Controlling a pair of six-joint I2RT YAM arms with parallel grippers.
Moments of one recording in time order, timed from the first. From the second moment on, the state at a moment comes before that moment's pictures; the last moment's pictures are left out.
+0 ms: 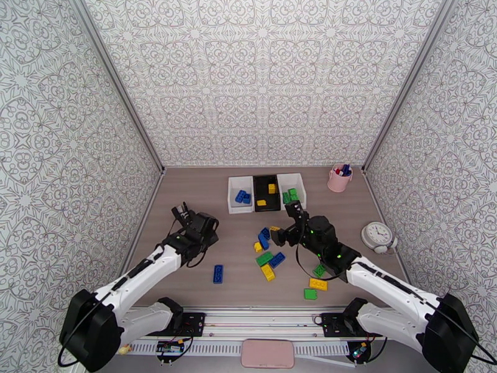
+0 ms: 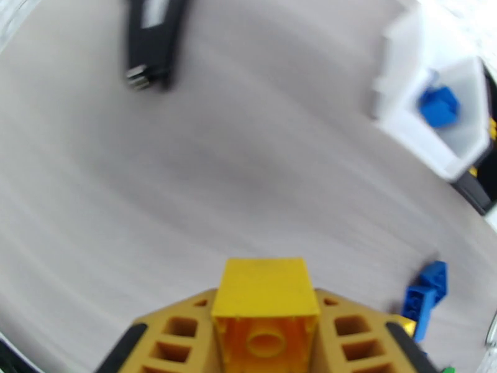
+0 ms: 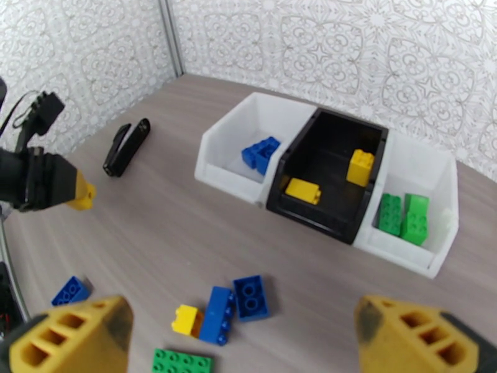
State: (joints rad) left arm -0.54 1.23 0.80 -0.51 -0.32 -0.95; right arm 0.68 1.05 0.60 0.12 -0.01 0.14
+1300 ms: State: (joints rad) left arm -0.61 2.20 1.80 -0.30 -0.23 -0.57; right arm 0.68 0.94 0.50 0.13 0.14 0.20
